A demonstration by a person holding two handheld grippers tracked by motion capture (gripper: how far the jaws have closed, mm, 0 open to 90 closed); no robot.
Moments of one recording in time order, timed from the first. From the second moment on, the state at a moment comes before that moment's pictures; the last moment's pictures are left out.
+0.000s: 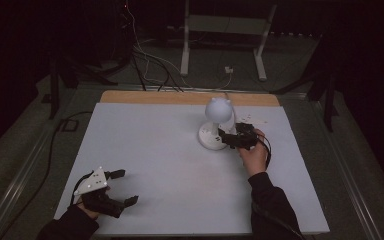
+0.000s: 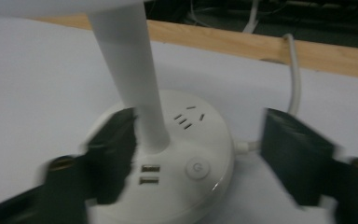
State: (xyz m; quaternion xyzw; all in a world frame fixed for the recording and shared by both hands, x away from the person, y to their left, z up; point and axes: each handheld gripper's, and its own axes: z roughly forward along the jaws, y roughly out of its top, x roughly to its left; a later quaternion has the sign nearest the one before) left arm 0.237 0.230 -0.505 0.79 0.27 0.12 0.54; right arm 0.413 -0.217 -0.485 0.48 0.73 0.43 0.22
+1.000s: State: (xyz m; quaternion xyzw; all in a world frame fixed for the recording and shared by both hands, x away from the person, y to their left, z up) left arm 0.237 0.230 -0.504 0.79 0.27 0.12 0.54; right arm 0.377 -0.221 -0.470 0.41 0.76 0.50 0.13
